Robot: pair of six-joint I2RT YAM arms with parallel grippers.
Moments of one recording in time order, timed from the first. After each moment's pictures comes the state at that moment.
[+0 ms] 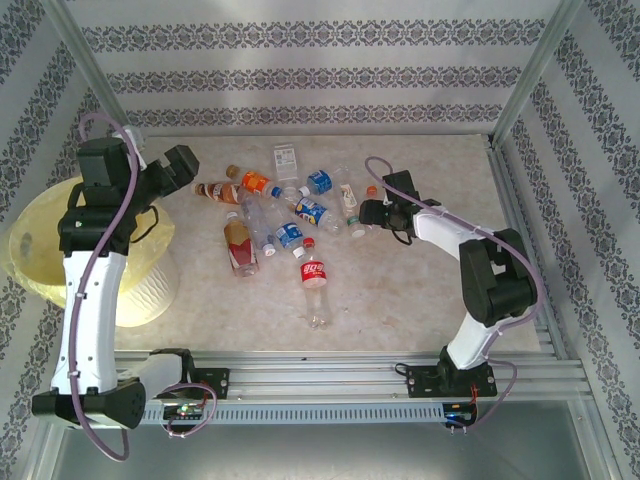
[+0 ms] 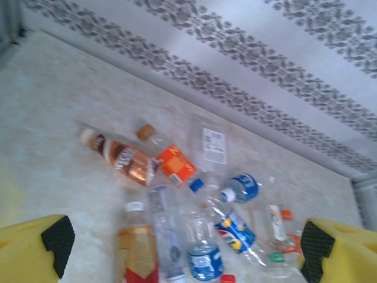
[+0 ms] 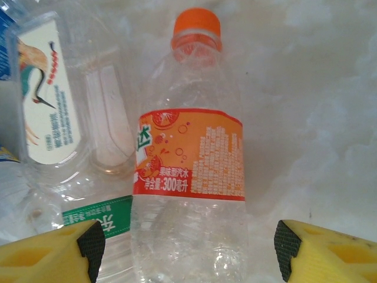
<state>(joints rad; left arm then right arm) 0.06 1.12 1.48 -0.84 0.16 -0.49 0.30 1.74 1.08 -0.28 -0.02 0.42</state>
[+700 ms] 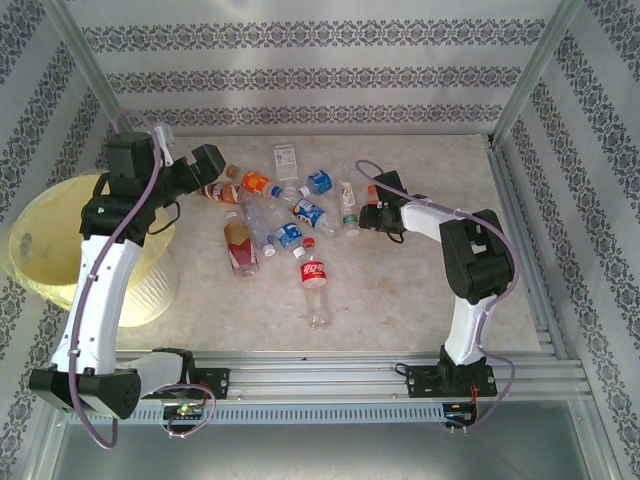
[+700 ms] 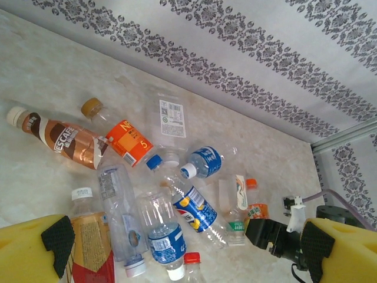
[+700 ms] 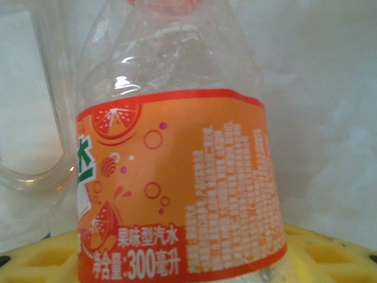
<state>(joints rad) -0.05 1.19 1.46 -0.79 0.22 -0.53 0.30 1.92 1.18 -0.31 0.01 0.42</state>
